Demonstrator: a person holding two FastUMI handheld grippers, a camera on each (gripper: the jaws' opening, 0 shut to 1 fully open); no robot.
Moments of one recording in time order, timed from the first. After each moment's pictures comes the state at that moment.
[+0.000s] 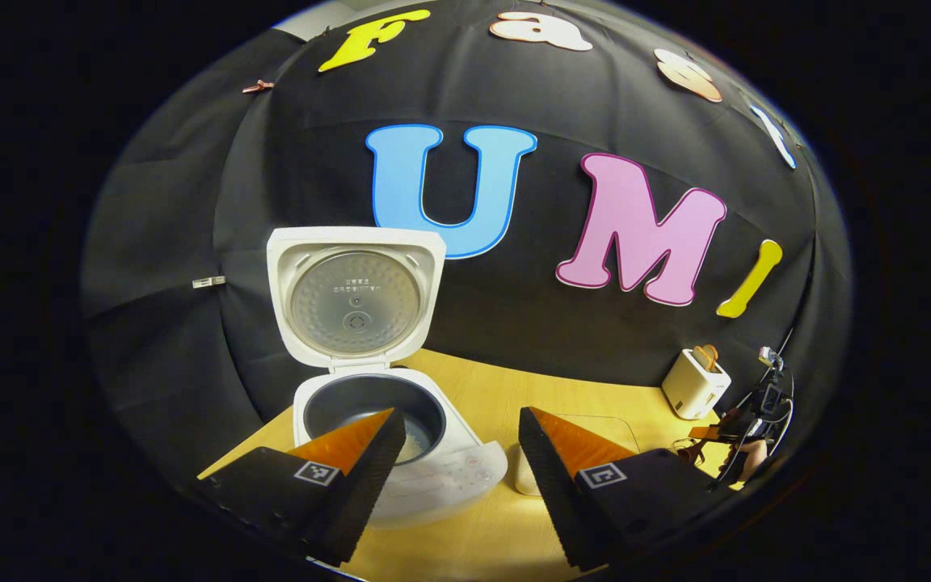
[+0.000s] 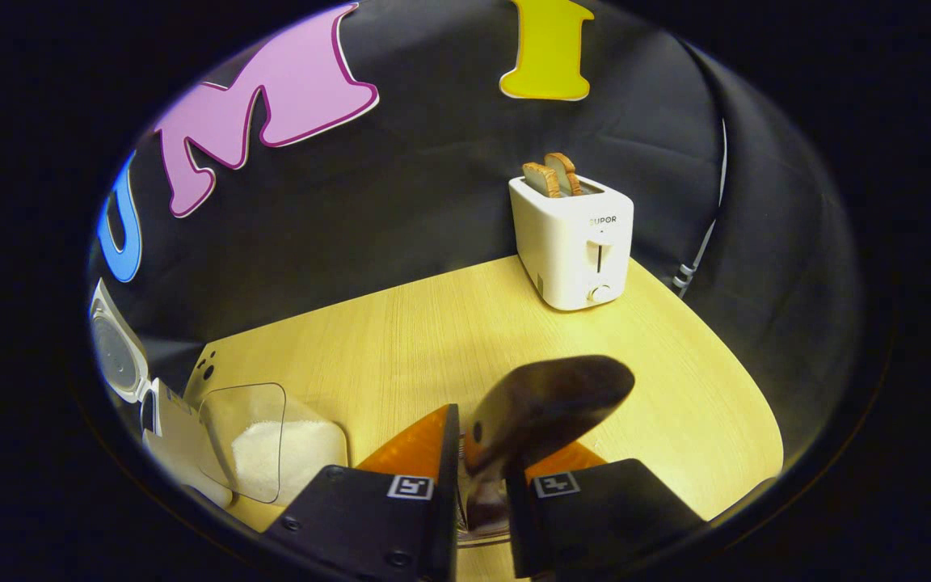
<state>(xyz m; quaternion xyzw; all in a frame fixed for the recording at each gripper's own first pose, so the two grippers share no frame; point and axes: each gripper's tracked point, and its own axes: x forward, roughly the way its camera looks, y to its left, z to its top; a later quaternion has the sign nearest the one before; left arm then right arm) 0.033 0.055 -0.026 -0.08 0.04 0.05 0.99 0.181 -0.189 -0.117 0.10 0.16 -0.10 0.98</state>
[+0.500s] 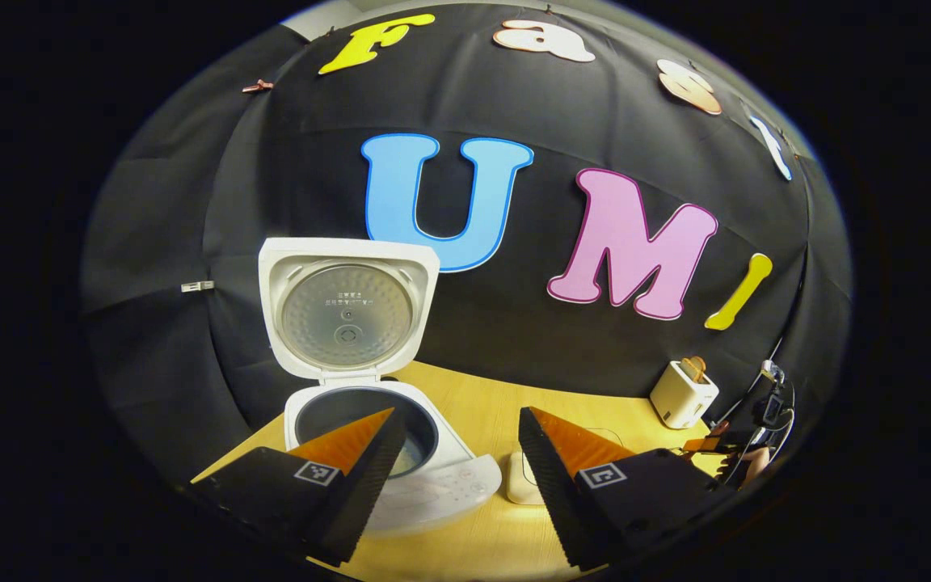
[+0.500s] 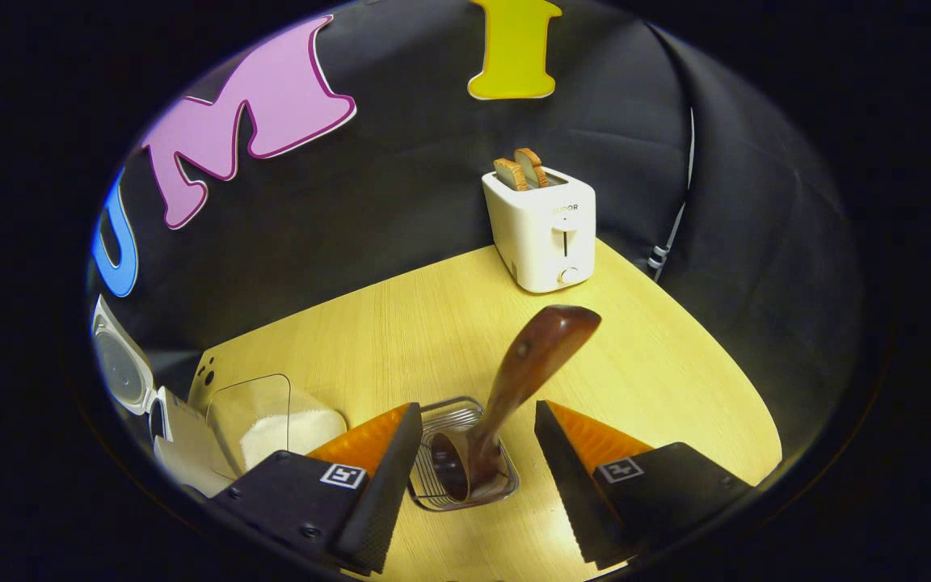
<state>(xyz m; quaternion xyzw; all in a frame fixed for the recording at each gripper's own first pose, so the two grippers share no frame) 0.036 0.064 -0.013 -0.09 0.01 0.03 1.00 0.142 -0.200 -0.120 0.12 0.17 -0.13 0.97</state>
